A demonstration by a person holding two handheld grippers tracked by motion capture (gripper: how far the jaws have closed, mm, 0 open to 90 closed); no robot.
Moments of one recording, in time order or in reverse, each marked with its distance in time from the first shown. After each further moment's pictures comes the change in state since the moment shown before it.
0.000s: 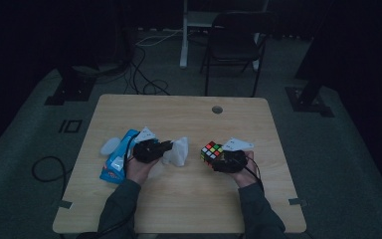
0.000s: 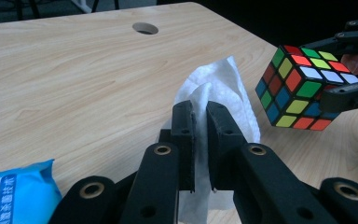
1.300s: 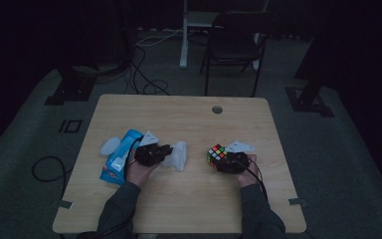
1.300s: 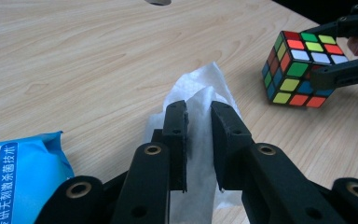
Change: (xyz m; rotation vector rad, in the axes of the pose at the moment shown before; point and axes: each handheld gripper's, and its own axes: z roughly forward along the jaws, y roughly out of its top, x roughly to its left) left arm -0.003 -0.013 0.010 0.086 0.071 0.038; right arm -0.021 -0.033 0.019 0.049 -0.081 0.047
